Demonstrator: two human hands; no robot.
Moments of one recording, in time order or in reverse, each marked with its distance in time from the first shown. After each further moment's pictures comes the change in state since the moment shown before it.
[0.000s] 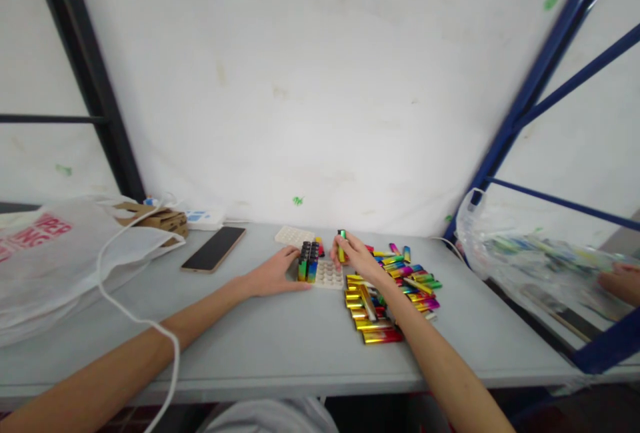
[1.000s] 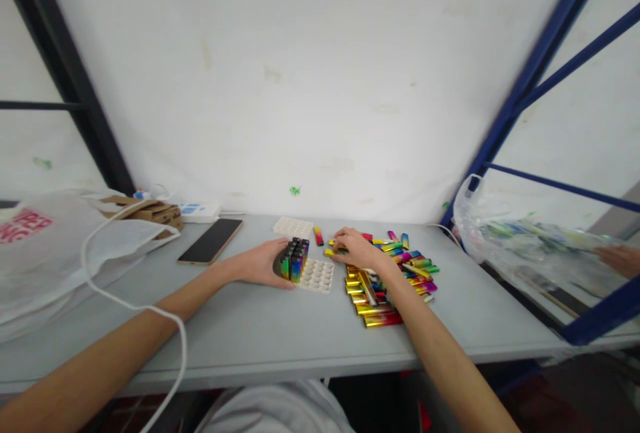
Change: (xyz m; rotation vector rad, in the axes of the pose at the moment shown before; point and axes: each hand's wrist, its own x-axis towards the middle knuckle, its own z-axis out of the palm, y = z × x) left_hand -0.011 0.007 -0.043 0.005 -0.176 0.036; right_hand 0.006 0.024 -0.030 -0.964 -0.171 -0.236
